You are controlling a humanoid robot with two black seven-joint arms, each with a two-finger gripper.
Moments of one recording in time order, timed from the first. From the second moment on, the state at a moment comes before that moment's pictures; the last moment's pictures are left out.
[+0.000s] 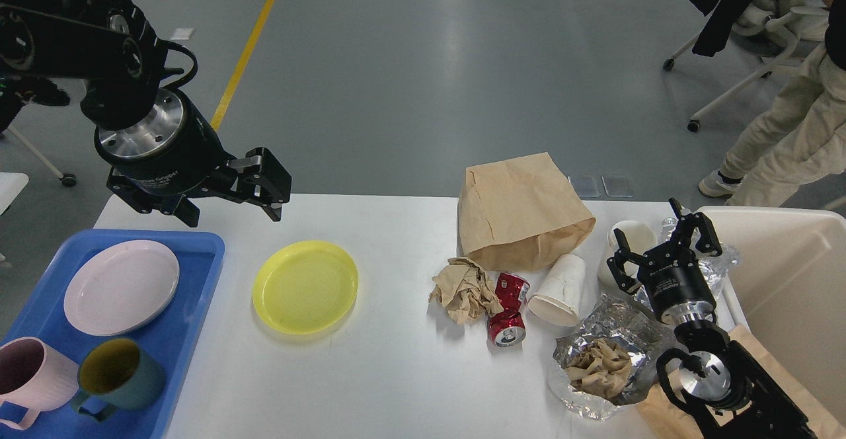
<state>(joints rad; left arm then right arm) -2.49 0.14 1.53 -1.61 -0.23 -0.69 -0.09 0.21 -0.11 1.40 0.84 -0.52 0.33 0.31</state>
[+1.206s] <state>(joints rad) -1.28 0.34 0.92 -1.06 -0.47 0.02 0.10 0.21 -0.11 1.40 0.84 -0.52 0.33 0.31</state>
